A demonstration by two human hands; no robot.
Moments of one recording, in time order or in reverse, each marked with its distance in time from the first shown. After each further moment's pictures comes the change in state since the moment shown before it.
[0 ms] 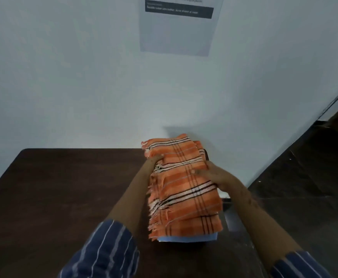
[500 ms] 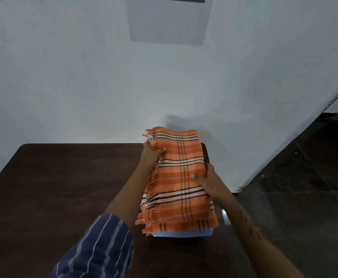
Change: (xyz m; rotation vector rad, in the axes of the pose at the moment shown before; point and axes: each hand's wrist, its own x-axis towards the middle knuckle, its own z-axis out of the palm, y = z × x) left_hand 0.029 0.003 0.018 0.258 0.229 0.261; right_hand -0.013 0.038 0.017 -0.110 0.304 -0.042
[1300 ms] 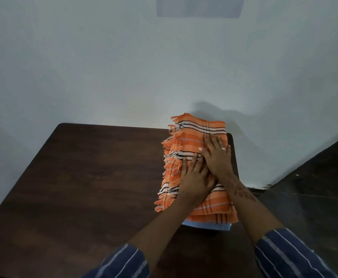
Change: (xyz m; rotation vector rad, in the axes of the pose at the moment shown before) left_hand -0.090 -0.069 0.067 1.074 -0.078 0.582; right_hand 0.094 0.022 0.032 -0.952 0.175 -0.370
